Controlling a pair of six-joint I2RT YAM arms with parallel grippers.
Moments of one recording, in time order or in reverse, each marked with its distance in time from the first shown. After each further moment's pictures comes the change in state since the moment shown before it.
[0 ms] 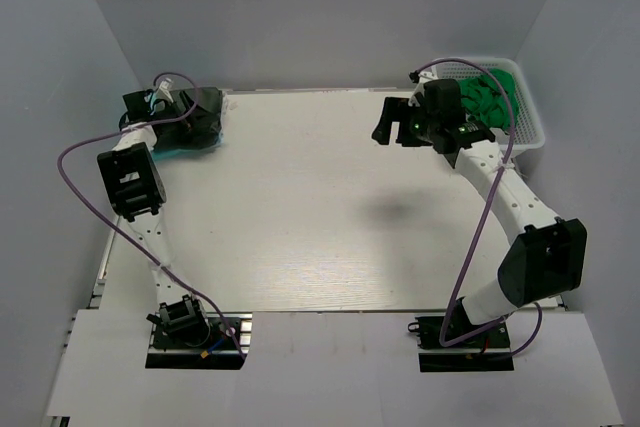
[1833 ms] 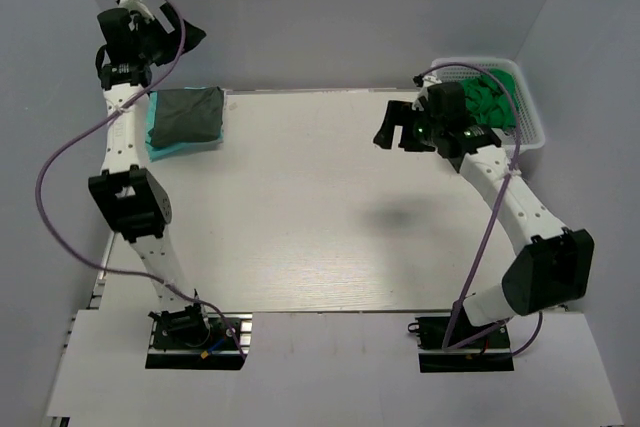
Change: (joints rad) left arm -0.114 -0.282 0.345 -0.106 -0.512 -0.134; right arm 0.000 -0.024 0.016 -0.067 -0.011 0.025
